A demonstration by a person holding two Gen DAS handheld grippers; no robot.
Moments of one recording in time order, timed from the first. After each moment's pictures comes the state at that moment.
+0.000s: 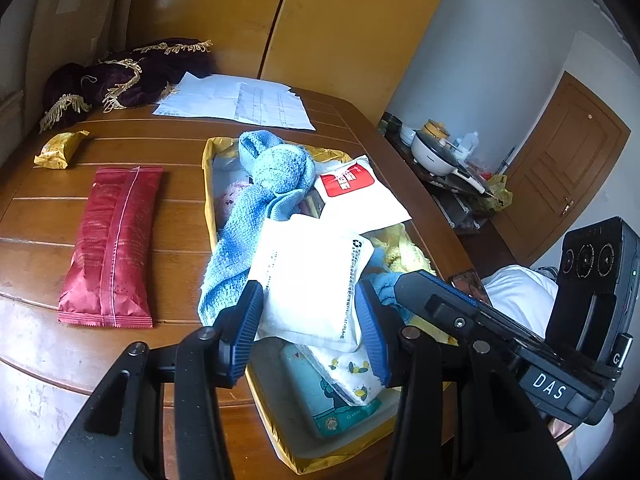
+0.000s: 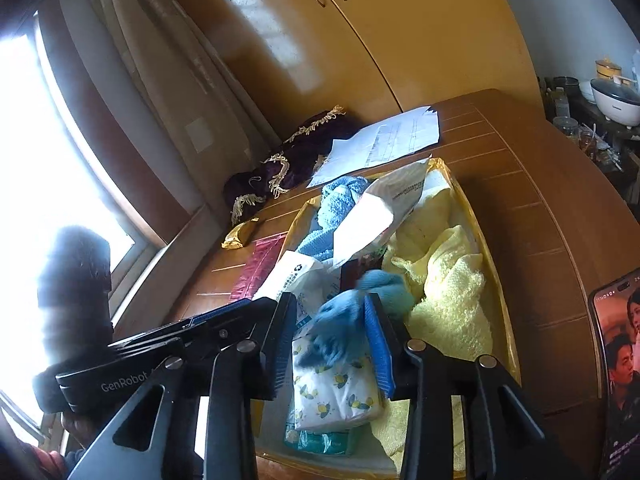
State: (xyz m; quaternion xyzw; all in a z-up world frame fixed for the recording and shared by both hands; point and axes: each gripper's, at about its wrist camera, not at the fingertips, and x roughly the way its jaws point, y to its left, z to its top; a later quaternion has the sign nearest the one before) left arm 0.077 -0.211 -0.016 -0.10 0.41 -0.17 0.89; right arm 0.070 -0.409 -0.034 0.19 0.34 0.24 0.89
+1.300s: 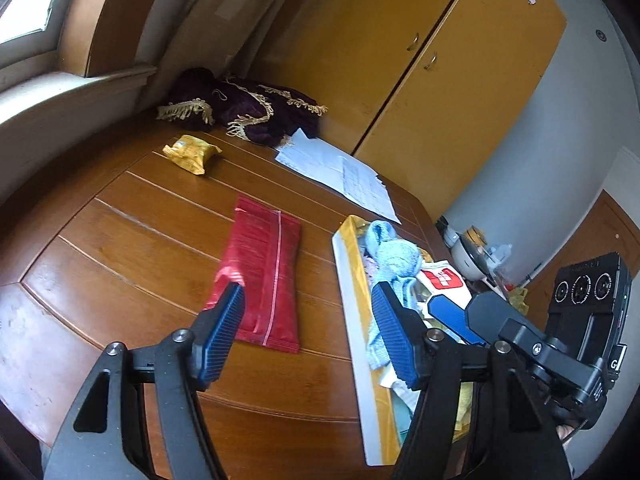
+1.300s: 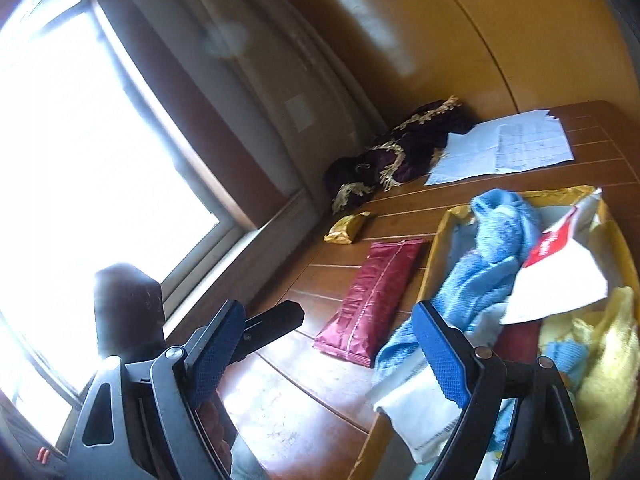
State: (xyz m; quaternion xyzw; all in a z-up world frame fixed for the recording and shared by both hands) left arm 0.044 -0.081 -0.012 -0.24 0.31 -0.04 0.92; right arm 0.104 -0.320 -0.009 0.17 0.33 0.41 0.83
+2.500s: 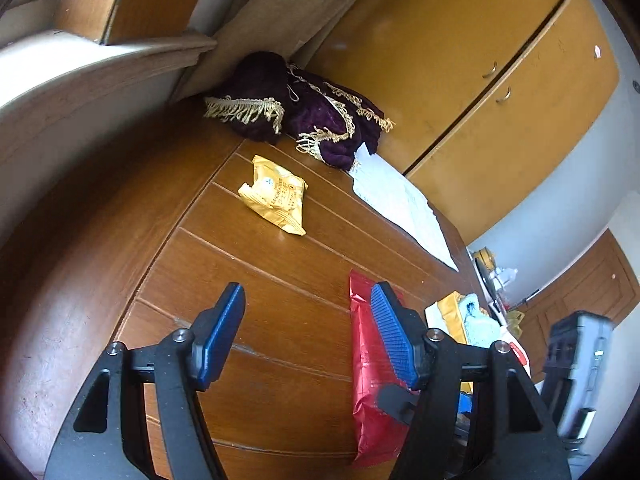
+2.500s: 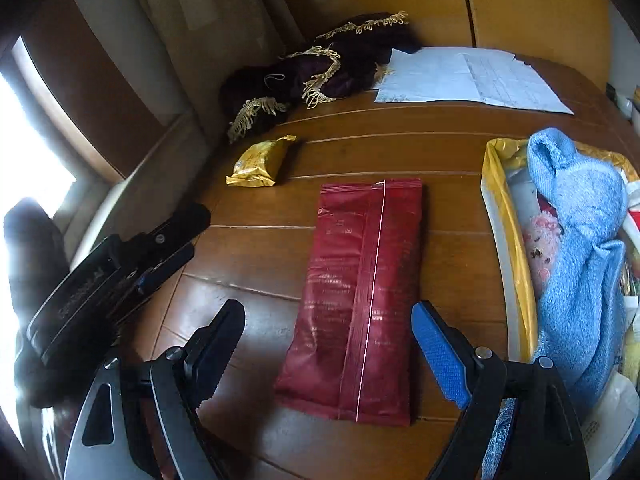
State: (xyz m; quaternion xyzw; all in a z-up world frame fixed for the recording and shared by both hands) left arm 0.144 0.054 -0.056 -0.30 0.34 -0.05 0.89; right arm 0.177 -0.166 -0.072 0.06 0.51 0.19 0.84
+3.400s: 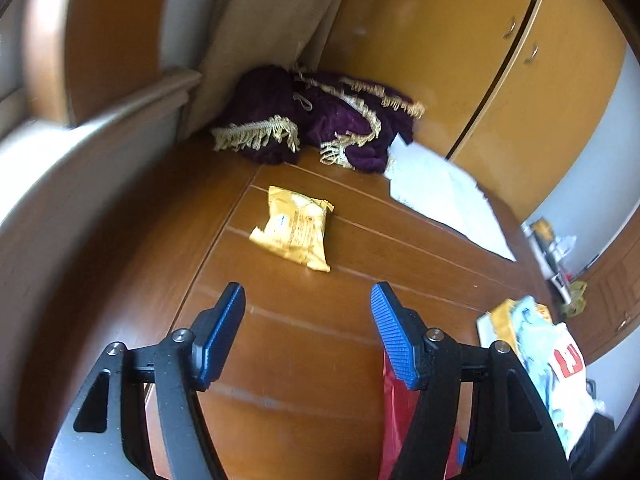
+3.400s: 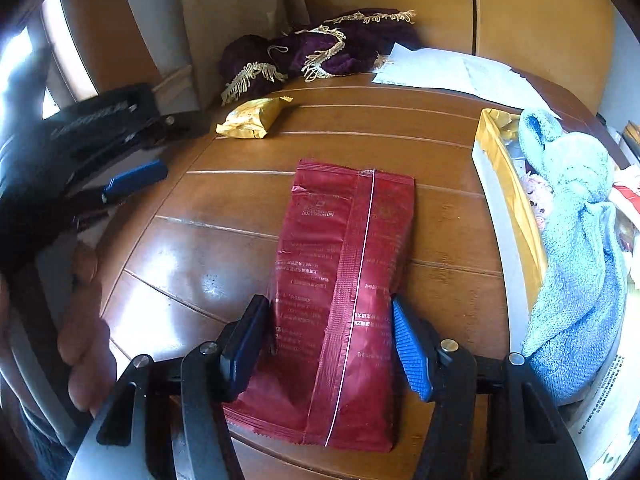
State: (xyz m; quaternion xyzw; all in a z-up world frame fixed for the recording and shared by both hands) left arm 0.204 0.030 -0.040 -0.18 0.40 0.02 0.90; right arm 0.133 -0.162 -0.091 0.00 0.48 0.18 0.86
